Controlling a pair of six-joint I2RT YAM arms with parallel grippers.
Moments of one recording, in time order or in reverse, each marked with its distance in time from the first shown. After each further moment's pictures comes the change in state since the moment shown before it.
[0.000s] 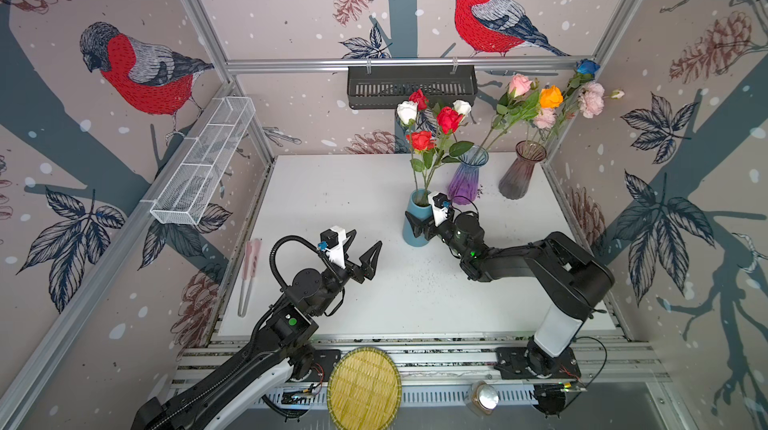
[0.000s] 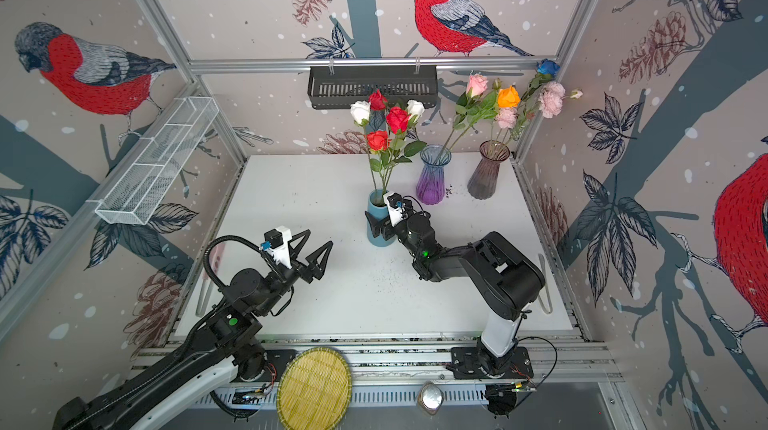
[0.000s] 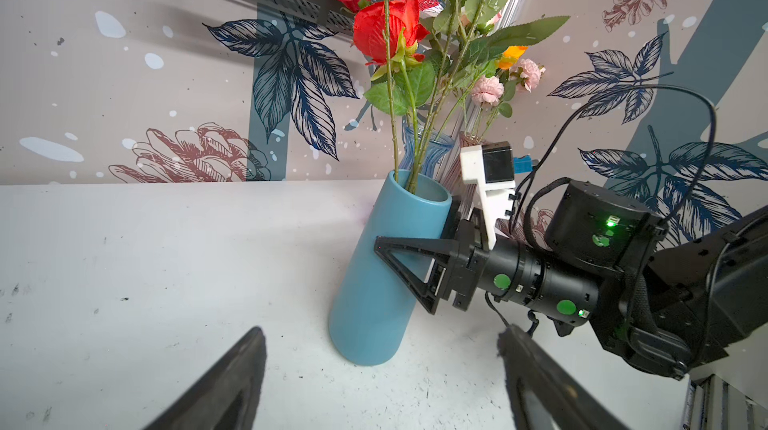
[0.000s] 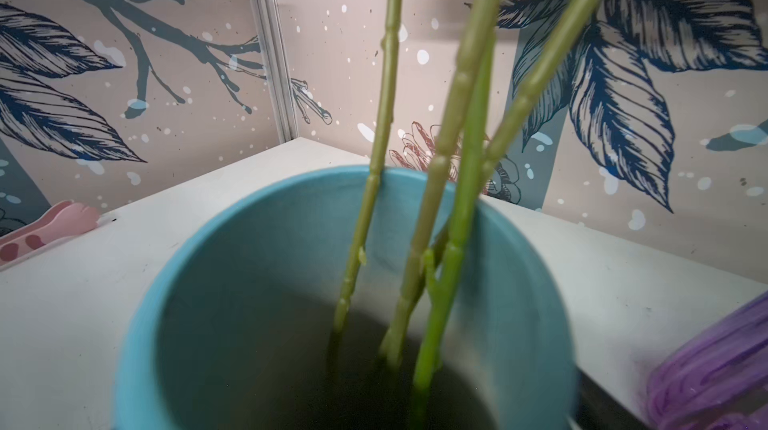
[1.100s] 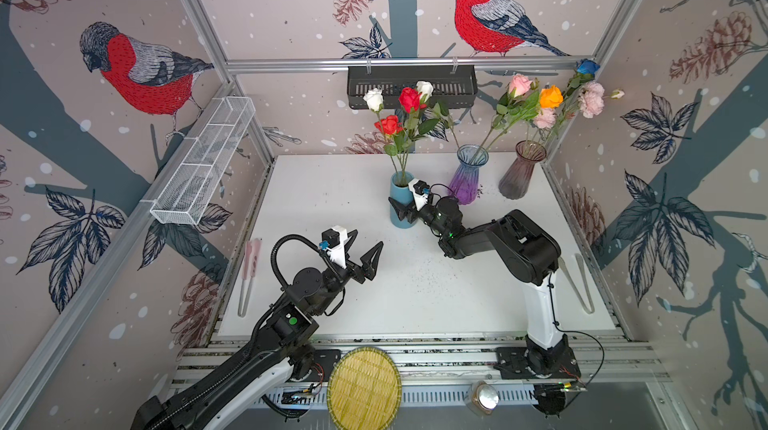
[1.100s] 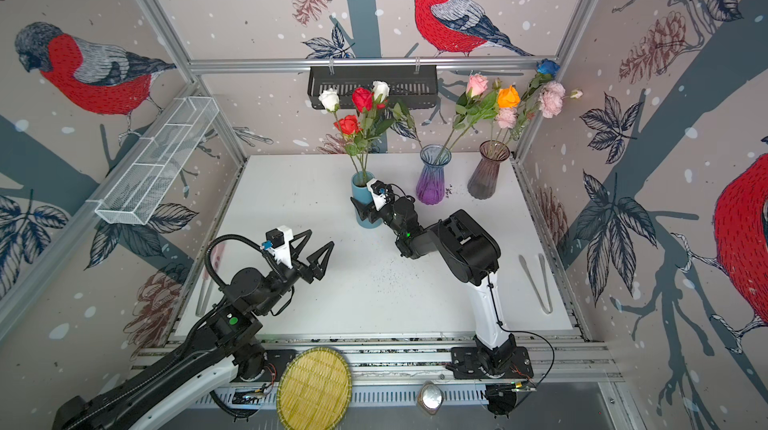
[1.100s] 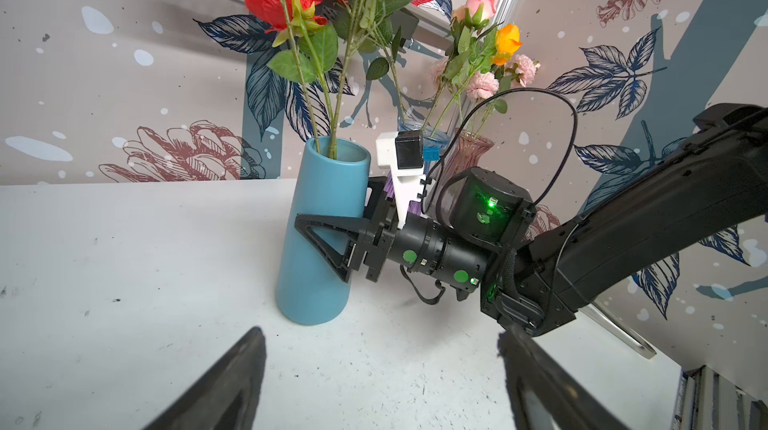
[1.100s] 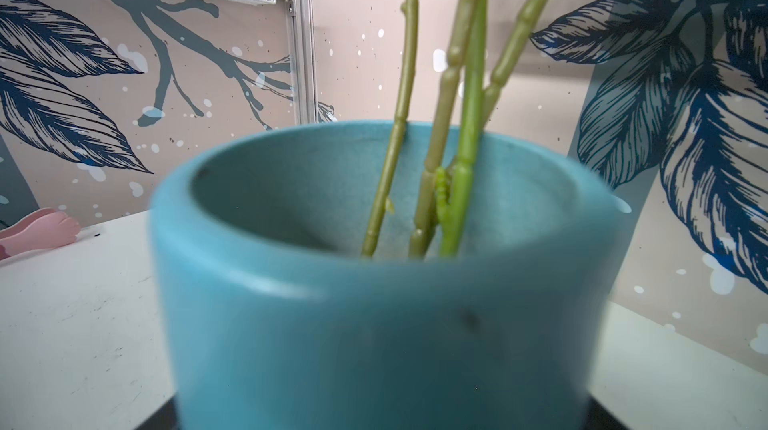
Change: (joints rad) left arm 0.000 -0.005 0.007 -0.003 0.015 0.001; right arm -0.032 0.350 0.371 0.090 -0.146 -0.063
